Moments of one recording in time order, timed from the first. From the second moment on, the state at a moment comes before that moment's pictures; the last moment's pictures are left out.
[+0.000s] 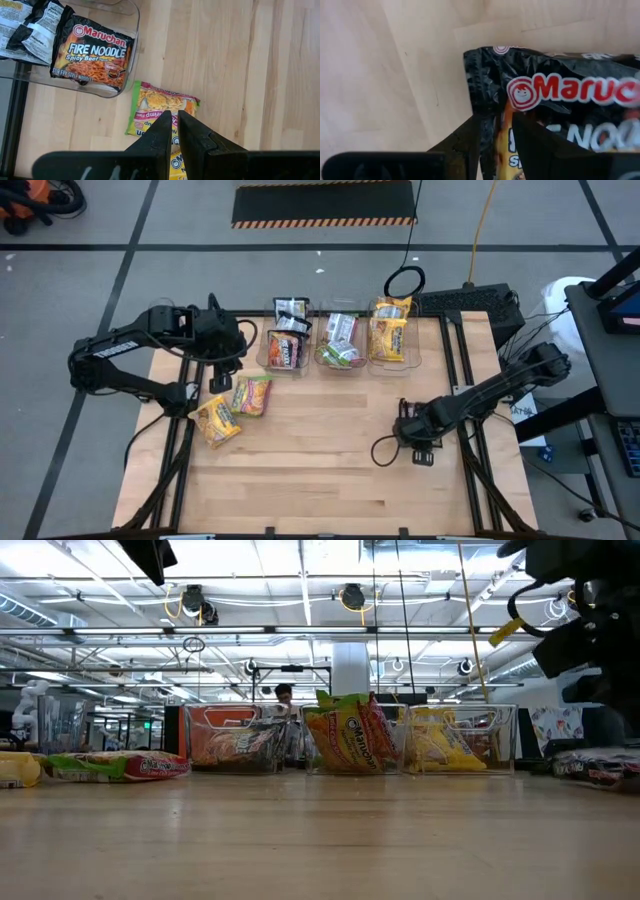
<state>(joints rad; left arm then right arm) 0.22 1.18 1.45 -1.40 0.05 0.08 0.40 1.33 0.68 -0.86 -0.16 0.60</state>
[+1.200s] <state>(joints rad) 0.22 1.18 1.45 -1.41 0.05 0.07 0.40 1.37 0.68 -0.78 -0.23 0.54</state>
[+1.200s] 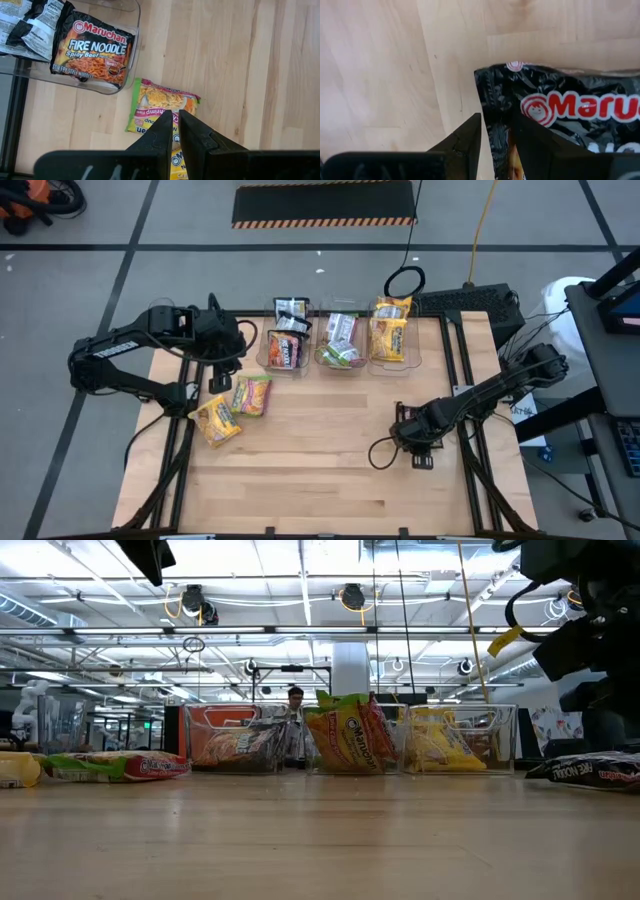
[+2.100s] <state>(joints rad) 0.22 1.18 1.45 -1.41 0.05 0.07 0.40 1.35 0.53 -0.55 -0.30 0.65</state>
